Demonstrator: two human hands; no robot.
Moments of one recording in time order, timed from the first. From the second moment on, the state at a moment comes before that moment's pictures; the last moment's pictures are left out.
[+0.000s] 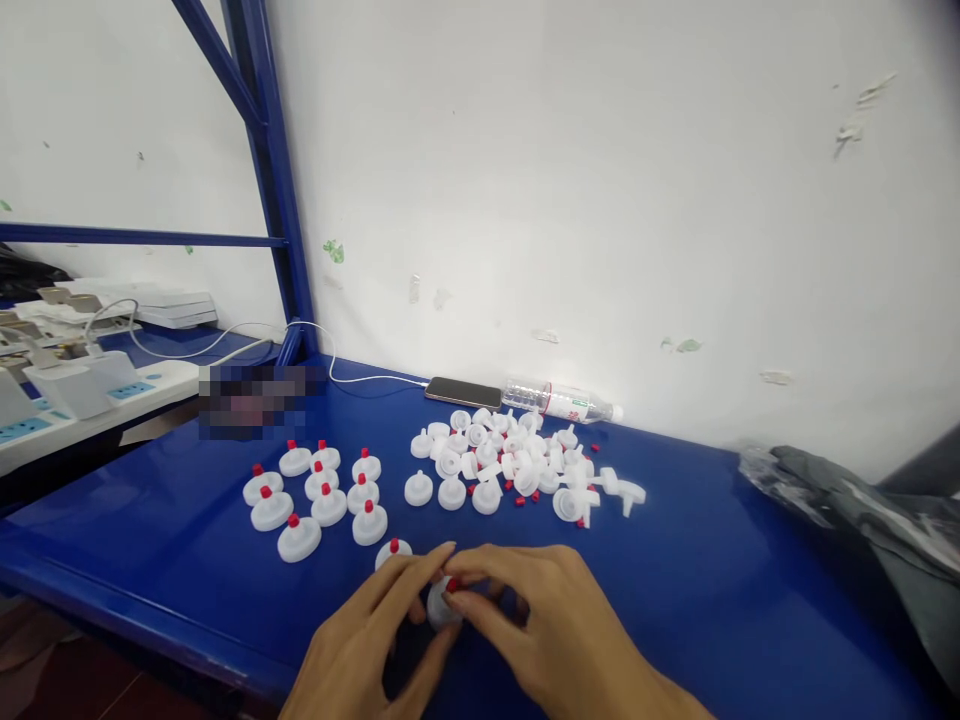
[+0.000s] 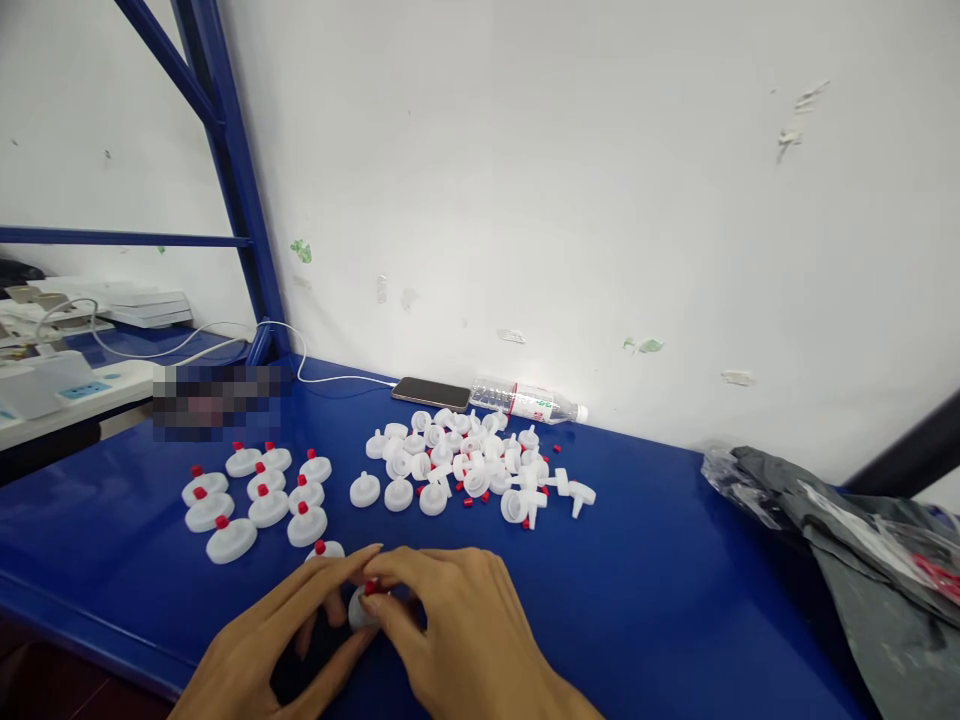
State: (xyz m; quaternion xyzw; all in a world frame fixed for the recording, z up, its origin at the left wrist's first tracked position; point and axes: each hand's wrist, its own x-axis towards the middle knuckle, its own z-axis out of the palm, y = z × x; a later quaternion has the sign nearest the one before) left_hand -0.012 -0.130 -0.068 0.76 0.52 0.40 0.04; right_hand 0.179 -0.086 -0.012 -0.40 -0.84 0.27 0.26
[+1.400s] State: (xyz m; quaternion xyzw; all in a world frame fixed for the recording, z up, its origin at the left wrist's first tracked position) left_hand -0.026 -0.123 -0.052 0.72 0.55 0.41 -0.08; right_hand 0.213 -0.083 -0.018 -0.39 -0.87 0.15 0.27
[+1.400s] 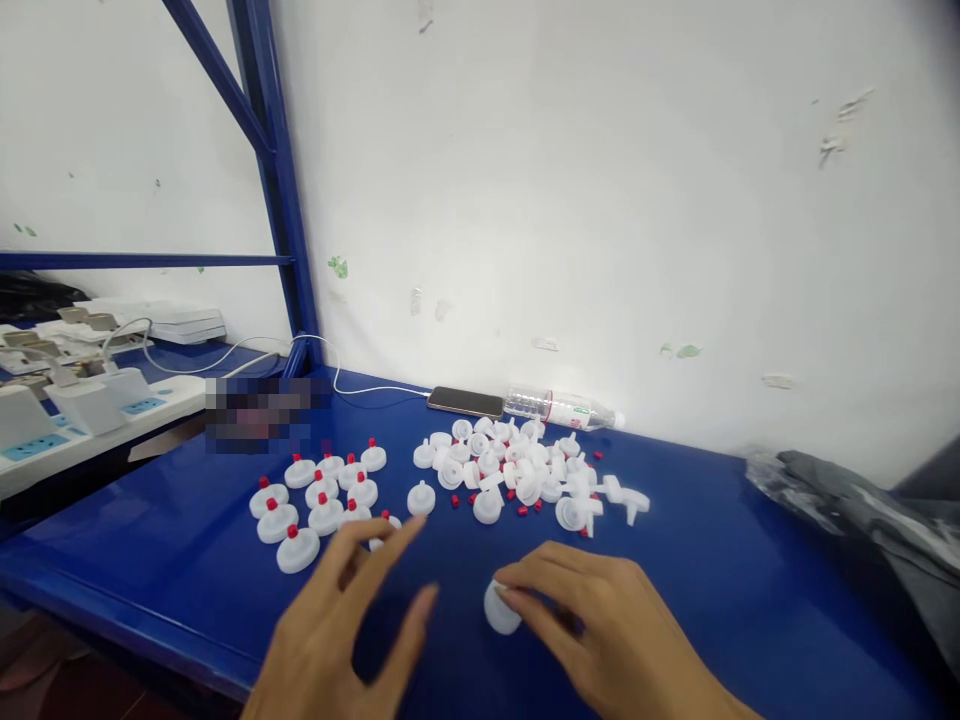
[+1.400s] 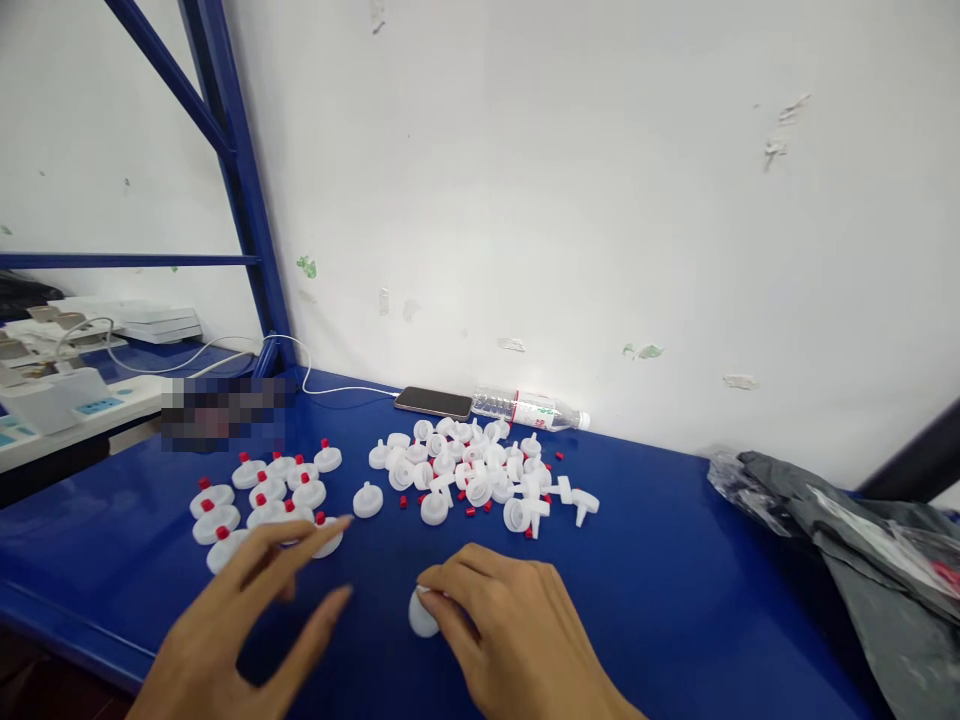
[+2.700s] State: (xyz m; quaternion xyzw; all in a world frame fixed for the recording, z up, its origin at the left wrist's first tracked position) left_hand -0.009 -0.122 -0.067 0.73 0.53 0.40 0.15; right_hand 0.186 -0.075 -0.006 -0.43 -0.73 0.40 0.36
